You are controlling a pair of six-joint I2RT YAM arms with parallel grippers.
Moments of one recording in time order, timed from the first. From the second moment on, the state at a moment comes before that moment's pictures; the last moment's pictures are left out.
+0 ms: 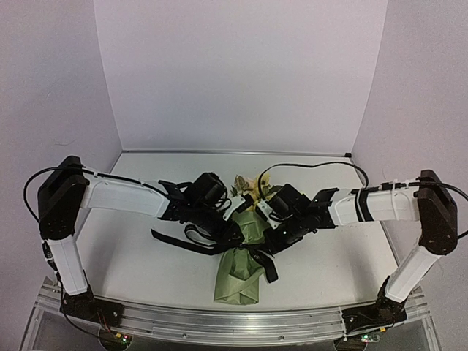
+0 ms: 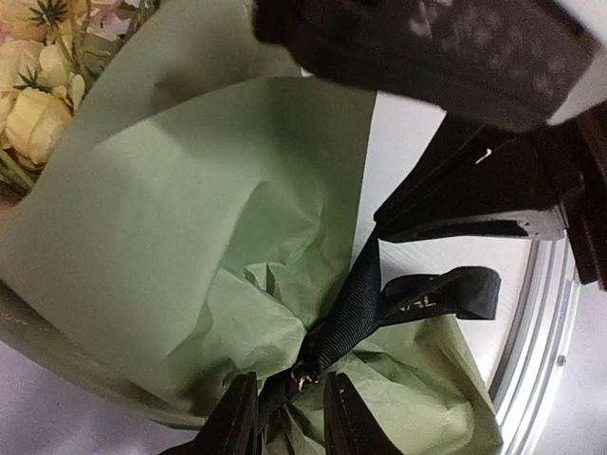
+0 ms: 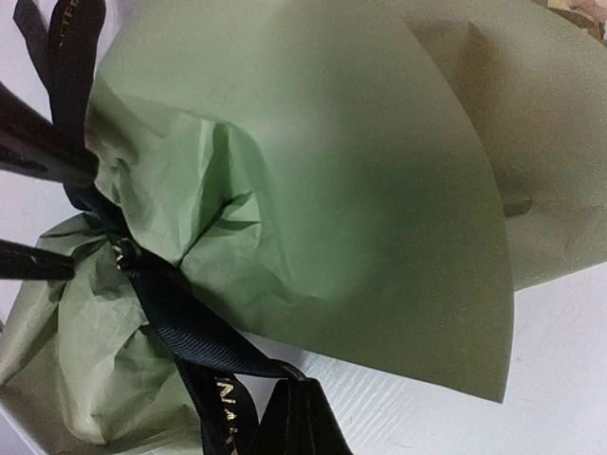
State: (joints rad) left arm -0.97 1.85 1.20 -0.21 0.32 -0.12; right arm 0.91 1.67 1.02 -0.46 -0.03 0.36
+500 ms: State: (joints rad) left arm -1.08 1.92 1.23 -0.18 0.14 0.04; right arm 0.91 1.61 0.95 -0.40 0.03 0.46
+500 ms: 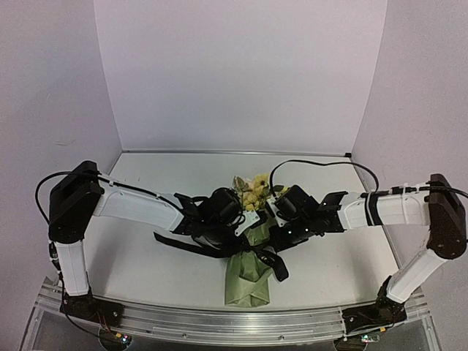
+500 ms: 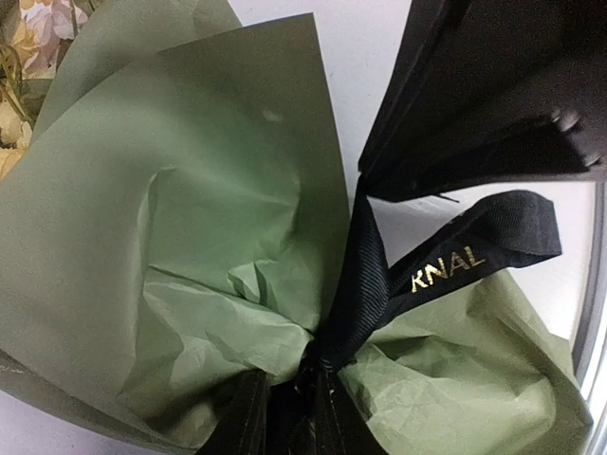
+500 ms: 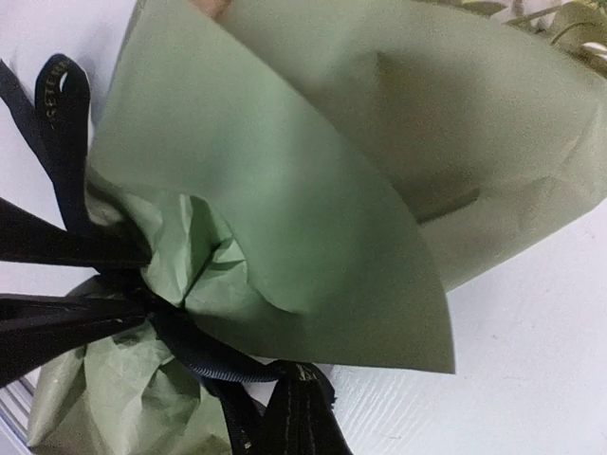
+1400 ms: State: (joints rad) left arm -1.12 1.97 1.25 -0.15 0.00 0.08; right arm 0.84 1.41 0.82 -0.42 0.15 0.49
